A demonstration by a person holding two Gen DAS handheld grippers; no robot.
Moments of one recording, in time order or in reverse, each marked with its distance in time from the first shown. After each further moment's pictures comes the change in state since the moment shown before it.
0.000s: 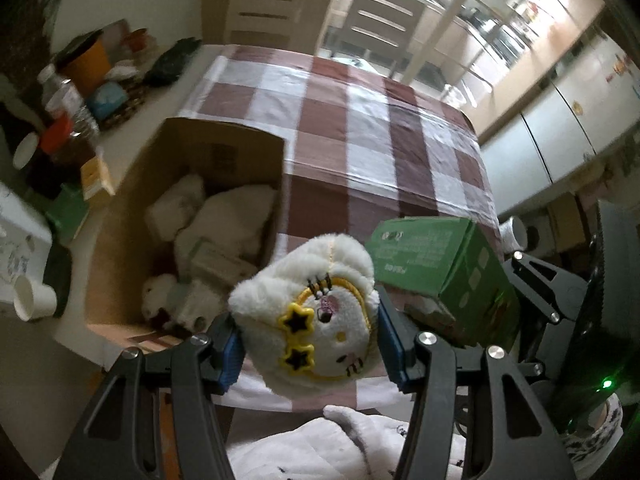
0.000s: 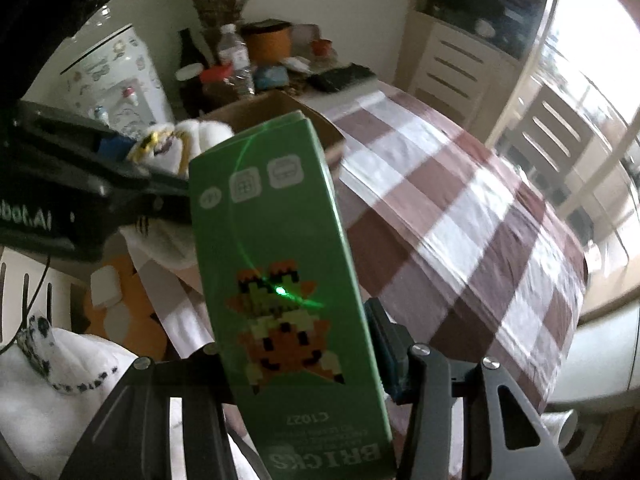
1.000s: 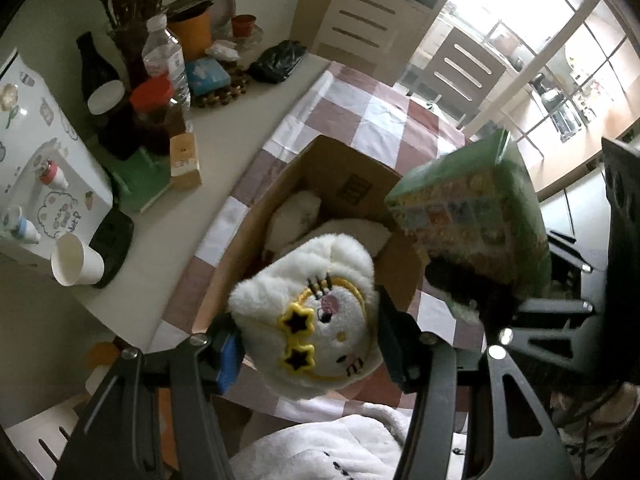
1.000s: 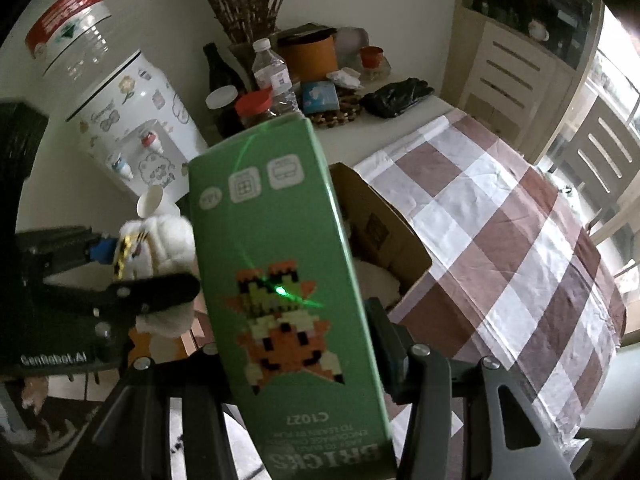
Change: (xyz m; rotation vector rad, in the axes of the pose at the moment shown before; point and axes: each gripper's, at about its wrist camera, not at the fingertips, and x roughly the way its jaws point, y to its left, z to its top) left arm -0.022 0.121 0.008 -0.245 -0.063 0.074; right arm 0.037 0.030 0.127 0.017 0.060 0.173
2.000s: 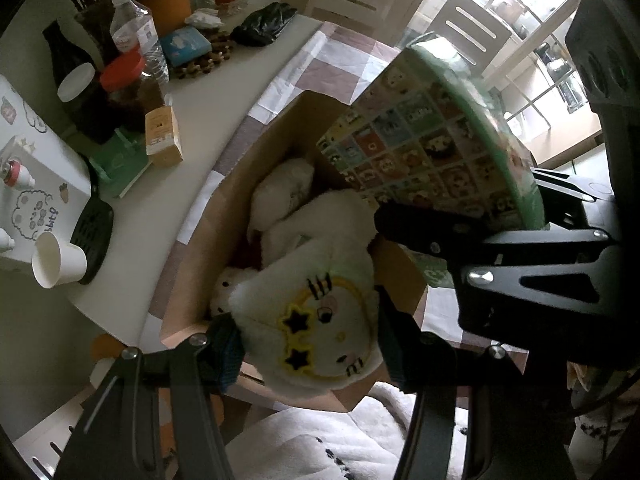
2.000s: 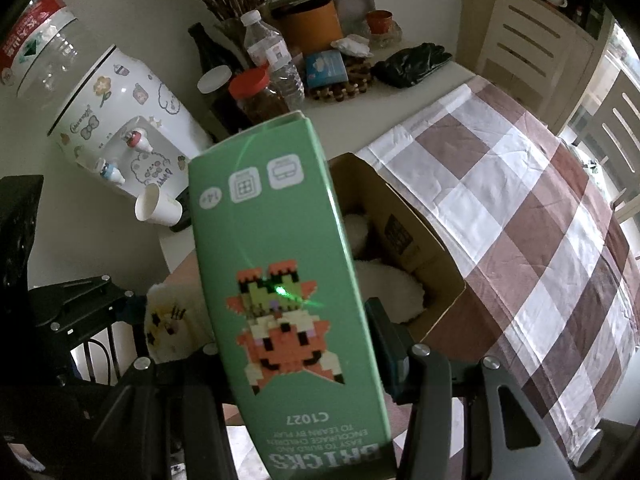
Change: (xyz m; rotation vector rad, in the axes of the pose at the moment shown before) left arm 0.045 -0.016 0.005 0.034 0.121 0.016; right arm 0.043 -0.009 0.031 0.041 0.122 0.079
